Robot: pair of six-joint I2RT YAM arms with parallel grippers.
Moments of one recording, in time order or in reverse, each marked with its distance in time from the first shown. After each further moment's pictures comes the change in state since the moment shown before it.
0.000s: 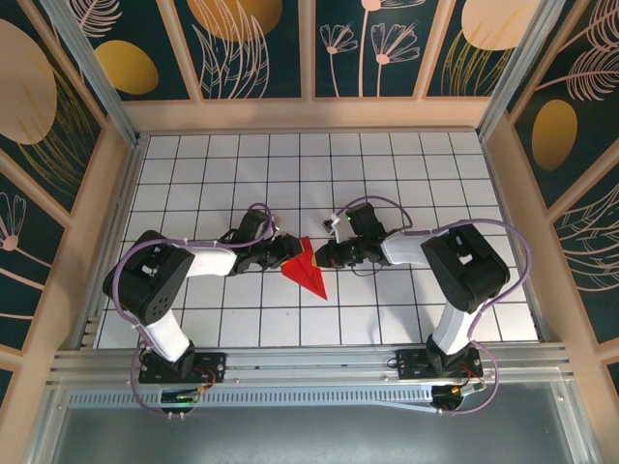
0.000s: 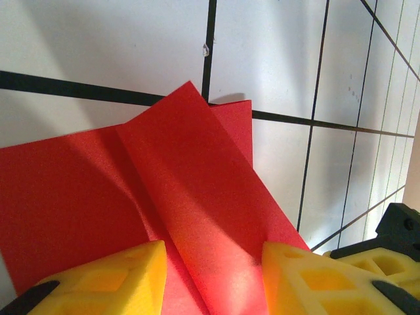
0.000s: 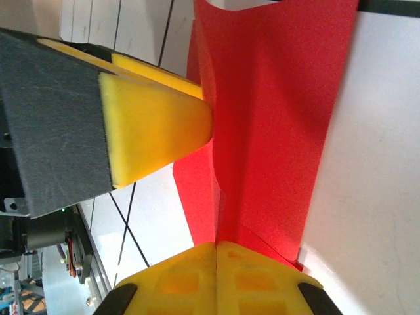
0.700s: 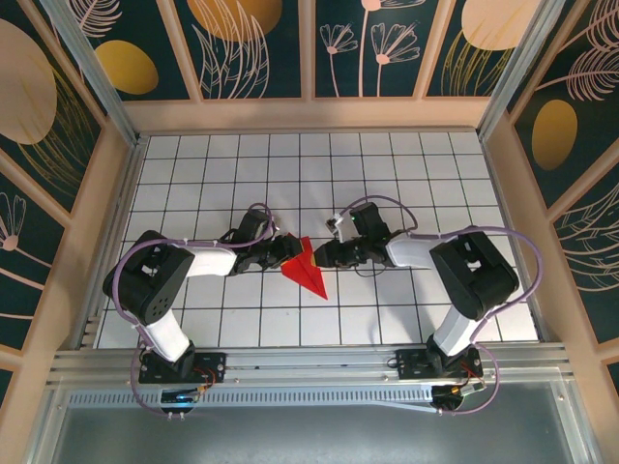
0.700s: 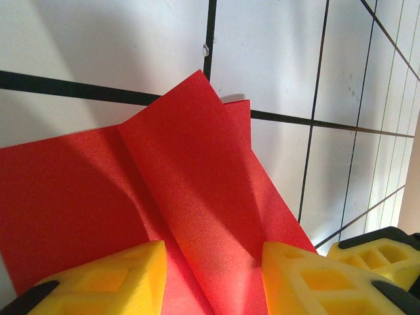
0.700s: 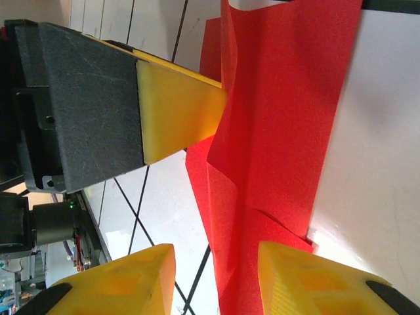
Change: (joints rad) left arm 0.000 0.000 0.000 0.000 0.000 0.000; right arm -0.006 -0.059 -0.020 -0.021 -0.005 0.003
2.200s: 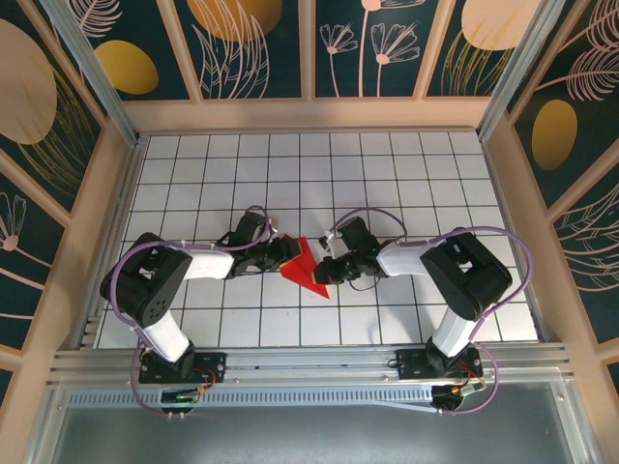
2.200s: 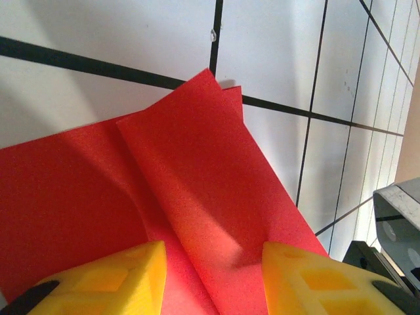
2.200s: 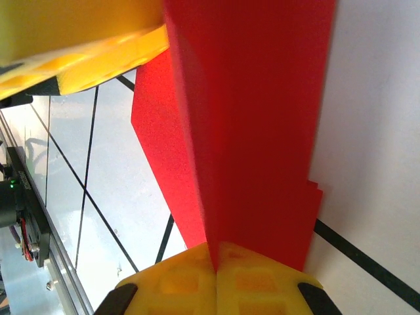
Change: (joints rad) left arm 0.005 -0.018 -0.035 0.034 0.026 -0.026; right arm 0.109 0.013 -0.044 -0.038 0.130 -0.004
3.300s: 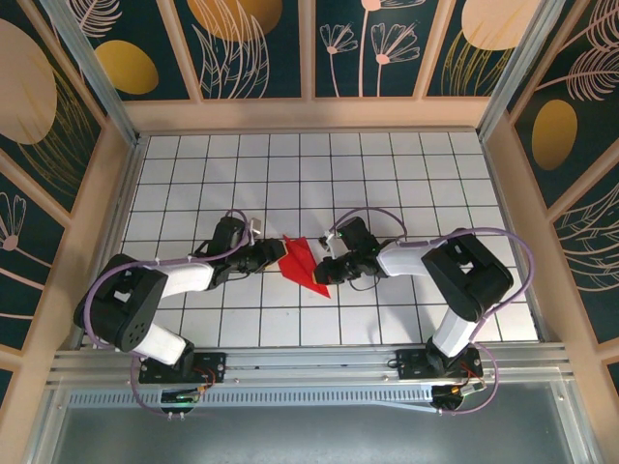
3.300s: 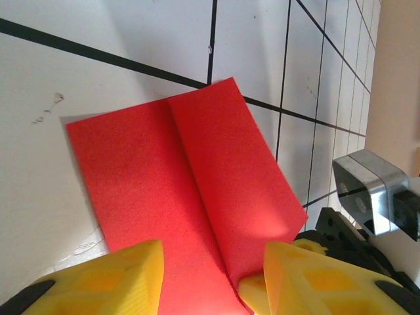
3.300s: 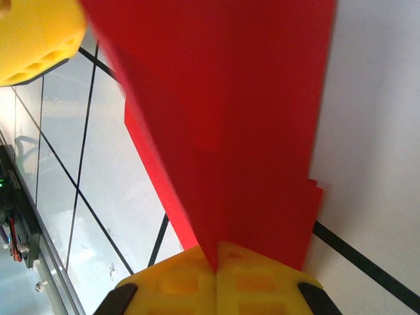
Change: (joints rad) left arm 0.092 -0.185 -0.153 0.048 0.077 0.026; right arm 0.005 -0.006 0.002 -0.015 0.024 -0.022
